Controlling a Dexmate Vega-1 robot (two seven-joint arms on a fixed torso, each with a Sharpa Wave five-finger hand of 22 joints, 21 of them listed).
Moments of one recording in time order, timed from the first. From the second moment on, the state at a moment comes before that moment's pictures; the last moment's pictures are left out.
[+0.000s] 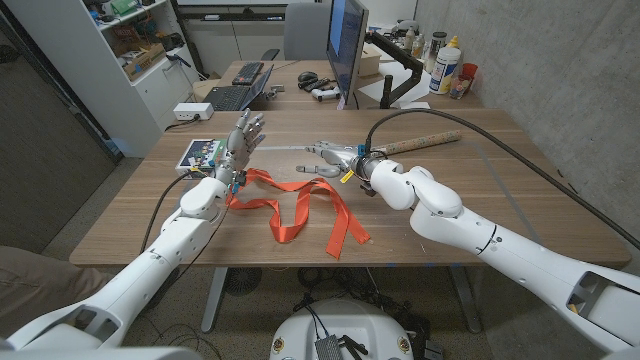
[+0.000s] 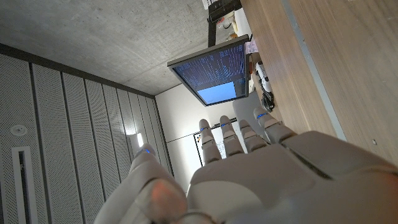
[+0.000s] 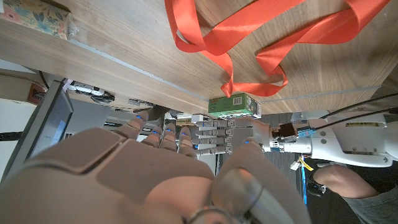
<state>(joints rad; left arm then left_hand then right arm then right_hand) 0.88 0.58 0.33 -1.39 -0.63 -0.29 0.01 0.07 -0.03 0.20 -0.10 0.33 0.27 -0.17 0.20 0.18 0.18 -0.08 0.20 0.18 0.02 -0.03 0.18 0.18 0.10 -0.01 0.20 0.18 -0.67 -0.64 -0.87 -2.01 -0.70 -0.34 0.31 0.16 0.09 -0.03 0.01 0.35 -0.04 -0.01 0.18 0.18 -0.06 0.03 0.20 0.19 -0.17 -0.03 0.18 0.18 -0.06 0.01 0.19 0.17</state>
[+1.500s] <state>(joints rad) 0.87 0.58 0.33 -1.39 -0.61 -0.28 0.02 0.07 -0.03 0.19 -0.10 0.33 0.24 -0.16 0.19 0.18 0.18 -0.08 0.20 0.18 0.02 -0.04 0.18 0.18 0.10 -0.01 0.20 0.18 -0.64 -0.61 -0.90 -1.94 -0.72 -0.32 0.29 0.18 0.10 -0.02 0.00 0.36 -0.05 0.00 0.19 0.18 -0.07 0.03 0.20 0.19 -0.17 -0.03 0.18 0.18 -0.04 0.00 0.19 0.17</state>
